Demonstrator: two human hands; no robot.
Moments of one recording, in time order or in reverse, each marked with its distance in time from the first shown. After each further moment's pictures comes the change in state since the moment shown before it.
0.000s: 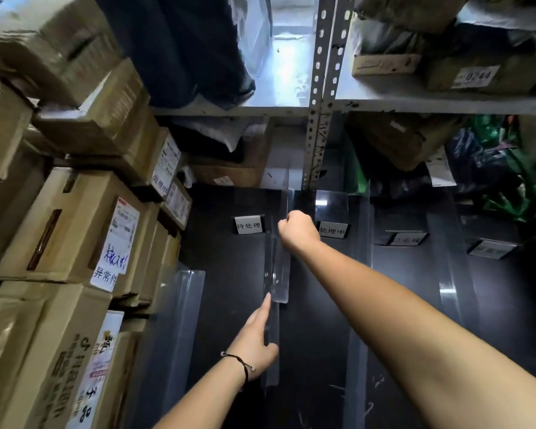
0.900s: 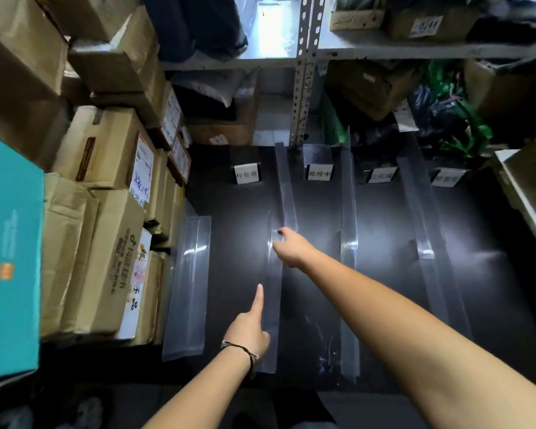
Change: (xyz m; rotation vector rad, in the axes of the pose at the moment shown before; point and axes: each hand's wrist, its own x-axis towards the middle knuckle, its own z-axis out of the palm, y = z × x) left_hand -0.136 -0.067 0.042 0.375 -0.004 -0.118; right_hand -0.179 0.071 0.083 0.035 -0.198 0.065
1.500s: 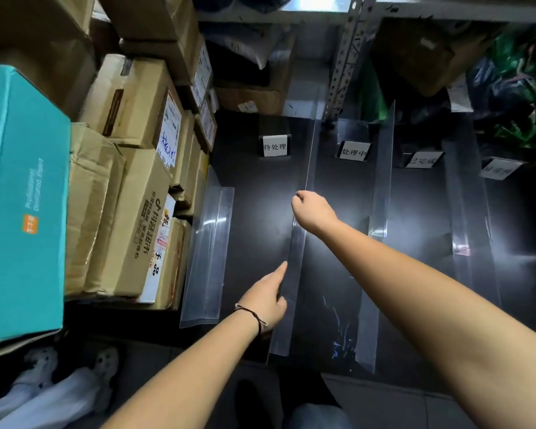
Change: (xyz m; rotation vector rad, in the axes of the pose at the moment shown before) left_hand 0.024 -0.021 -0.005 -0.170 0.017 0.199; right_hand 0.031 -0.024 0.004 -0.157 0.167 -0.129
